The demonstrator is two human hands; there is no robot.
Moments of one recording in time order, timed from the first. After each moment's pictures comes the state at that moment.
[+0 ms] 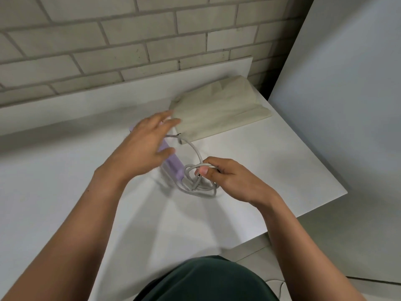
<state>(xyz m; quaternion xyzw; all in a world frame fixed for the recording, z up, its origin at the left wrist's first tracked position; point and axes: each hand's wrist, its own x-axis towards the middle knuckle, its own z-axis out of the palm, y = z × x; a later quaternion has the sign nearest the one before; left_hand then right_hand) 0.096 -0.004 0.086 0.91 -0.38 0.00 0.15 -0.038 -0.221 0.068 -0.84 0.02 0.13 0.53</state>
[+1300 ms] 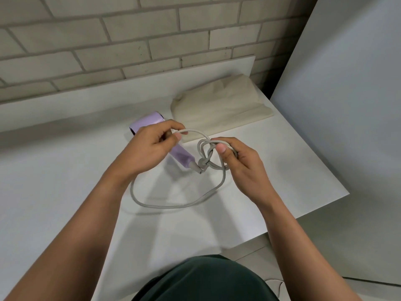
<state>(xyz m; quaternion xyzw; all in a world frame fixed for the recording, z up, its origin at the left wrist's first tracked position) 0.079 -0.015 0.089 0.86 -0.25 -0.09 0.44 -0.036 -0.225 0.060 -0.79 0.05 -0.11 0.60</state>
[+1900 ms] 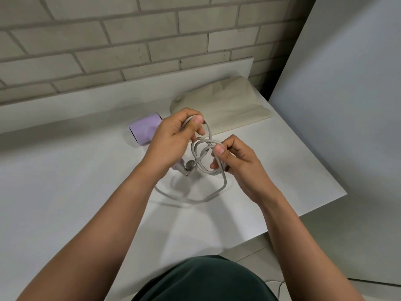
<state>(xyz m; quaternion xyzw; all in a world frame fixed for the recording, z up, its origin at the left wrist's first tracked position) 0.061 -0.065 0.102 0.77 -0.22 -0.08 0.59 -0.032 -0.231 0.058 -0.69 0.09 -0.03 0.72</state>
